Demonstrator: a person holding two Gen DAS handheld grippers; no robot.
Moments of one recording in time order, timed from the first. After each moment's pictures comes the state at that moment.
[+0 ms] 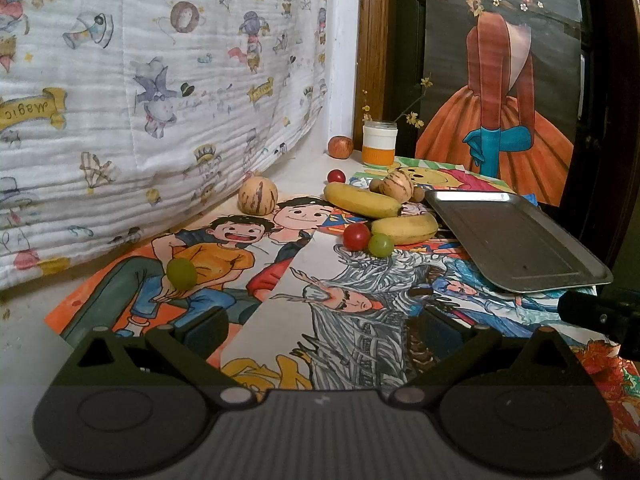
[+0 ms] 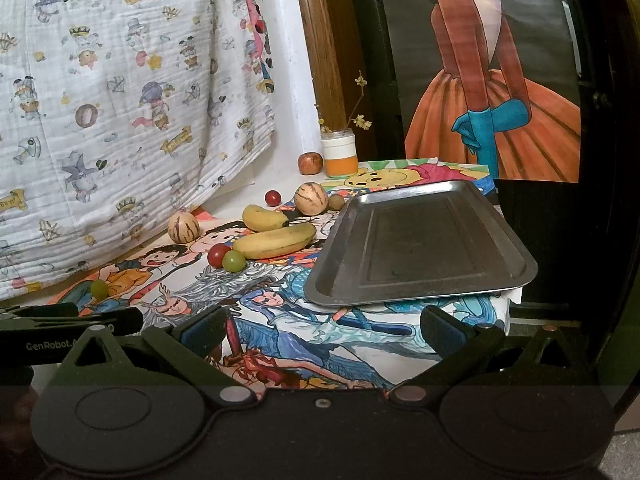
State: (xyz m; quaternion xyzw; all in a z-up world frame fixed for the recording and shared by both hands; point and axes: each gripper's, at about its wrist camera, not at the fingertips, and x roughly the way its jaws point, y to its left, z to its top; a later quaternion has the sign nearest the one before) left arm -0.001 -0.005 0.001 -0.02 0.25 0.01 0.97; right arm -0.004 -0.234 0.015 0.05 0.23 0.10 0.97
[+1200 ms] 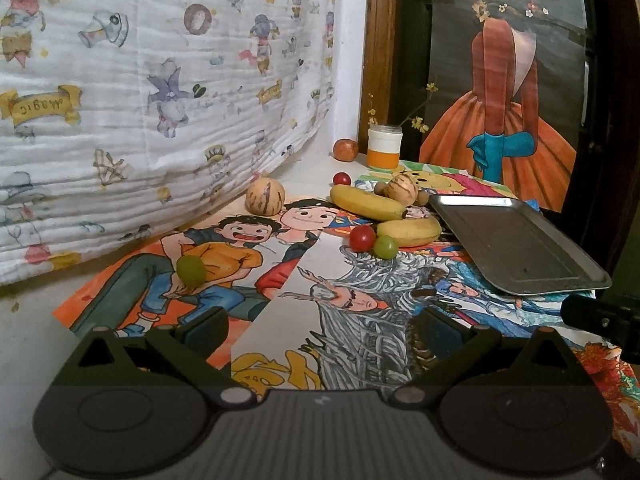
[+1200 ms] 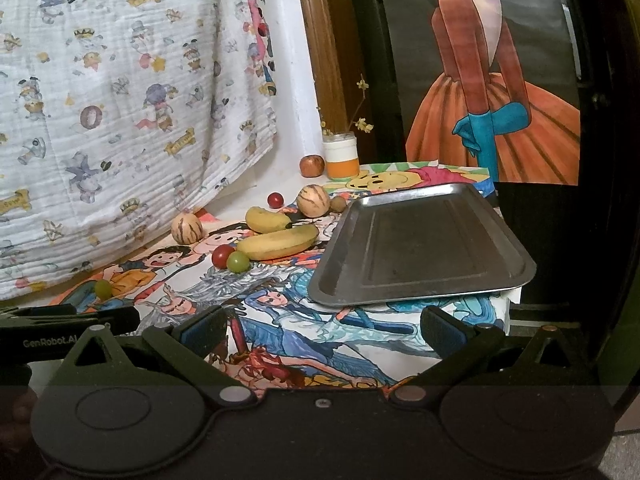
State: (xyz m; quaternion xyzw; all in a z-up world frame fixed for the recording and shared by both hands) left arm -0.010 0.000 0.002 -0.03 0.24 0.01 0.97; right arm -0.011 -0.232 0.019 0.05 0.22 0.10 0.97
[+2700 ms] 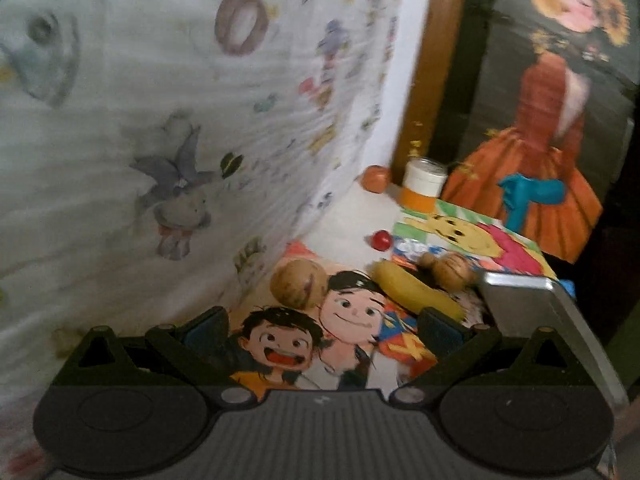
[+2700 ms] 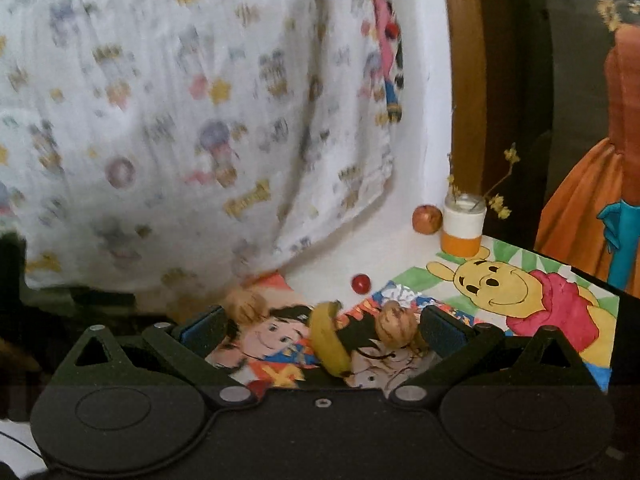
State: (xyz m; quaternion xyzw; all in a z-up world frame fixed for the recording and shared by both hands) left arm 0.141 0.088 0.058 -0.11 0.28 0.01 0.95; right arm 0.203 -0.210 0.133 -0.04 0.26 0.31 0.91
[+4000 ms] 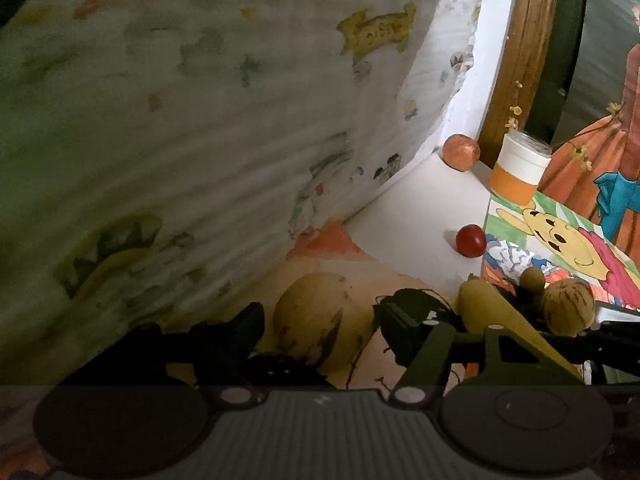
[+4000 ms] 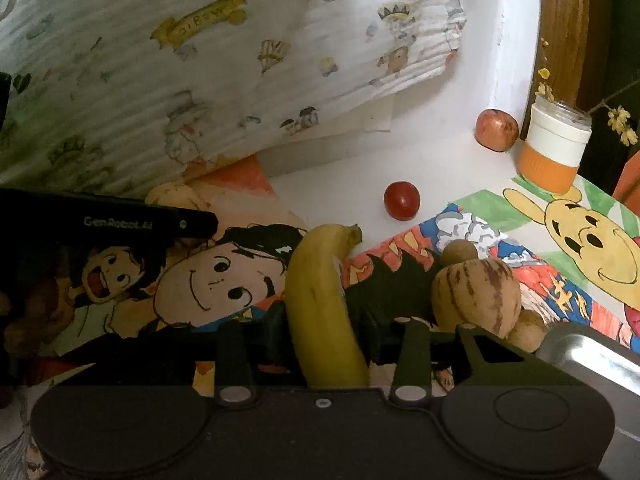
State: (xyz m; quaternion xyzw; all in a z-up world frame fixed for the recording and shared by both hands) left arm 0.269 0.076 -0.017 -0.12 0.32 0.12 0.93; right arm 0.325 -0.109 -0.010 -0.12 0.34 0.35 0.86
